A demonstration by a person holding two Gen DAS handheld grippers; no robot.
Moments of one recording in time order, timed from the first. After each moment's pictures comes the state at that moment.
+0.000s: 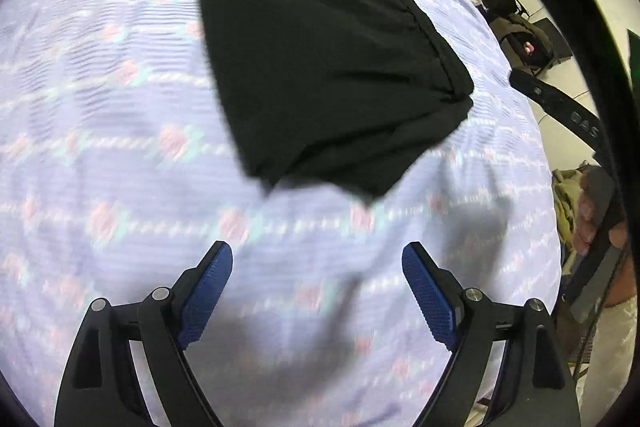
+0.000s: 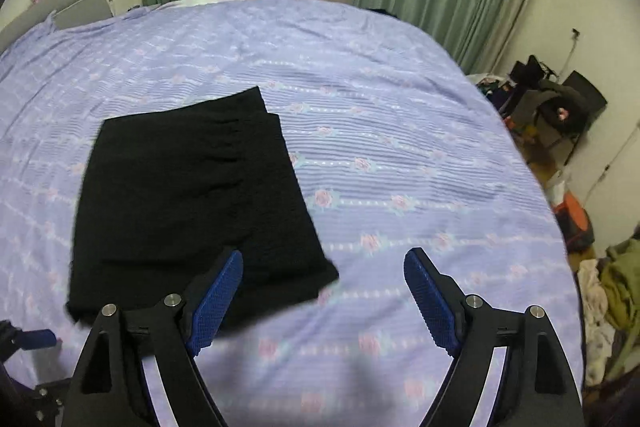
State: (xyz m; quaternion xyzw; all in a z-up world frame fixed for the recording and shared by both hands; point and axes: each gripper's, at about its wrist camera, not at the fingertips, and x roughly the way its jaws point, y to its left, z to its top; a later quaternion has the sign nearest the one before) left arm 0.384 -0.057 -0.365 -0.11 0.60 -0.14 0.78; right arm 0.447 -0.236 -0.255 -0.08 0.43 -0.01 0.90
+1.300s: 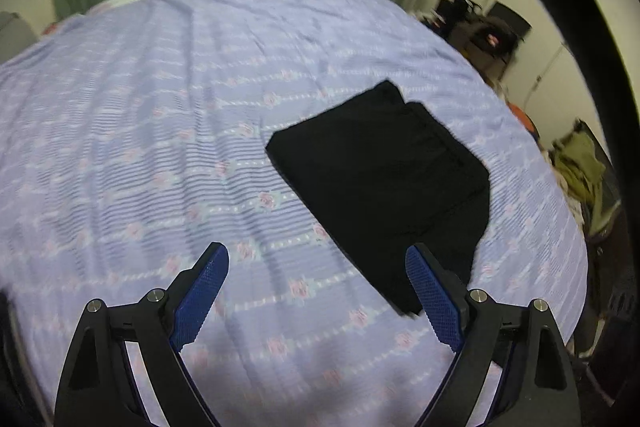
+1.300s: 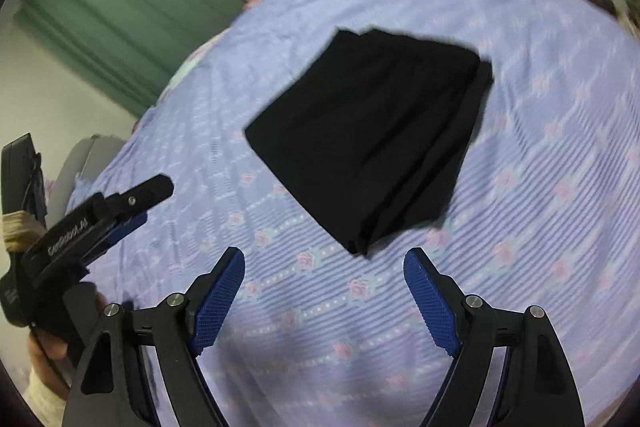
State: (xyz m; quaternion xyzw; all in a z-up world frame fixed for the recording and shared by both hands) left arm 0.524 0.063 -0.287 0.02 0.50 -0.22 0.84; right arm 0.349 -0.077 -0.283 0.31 0.45 -0.04 0.84
